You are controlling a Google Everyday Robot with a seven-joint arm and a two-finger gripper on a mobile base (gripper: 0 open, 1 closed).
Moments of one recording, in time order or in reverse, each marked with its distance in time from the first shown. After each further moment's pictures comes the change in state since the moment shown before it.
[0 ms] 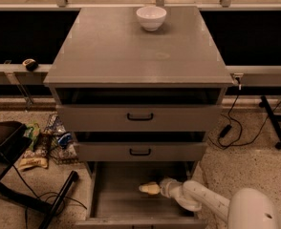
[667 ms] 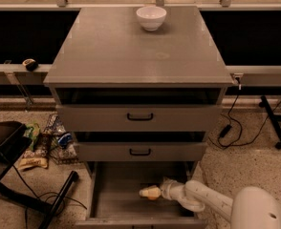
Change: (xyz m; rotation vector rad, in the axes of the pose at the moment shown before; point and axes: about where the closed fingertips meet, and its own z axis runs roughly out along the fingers) arm 0.002 0.017 -0.014 -0.065 0.023 -0.054
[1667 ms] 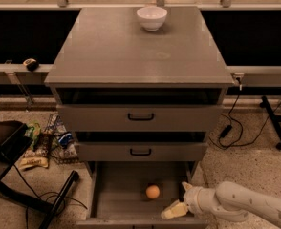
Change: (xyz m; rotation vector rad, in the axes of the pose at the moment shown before) arm -0.021 0.088 -0.202 -0.057 0.187 -0.271
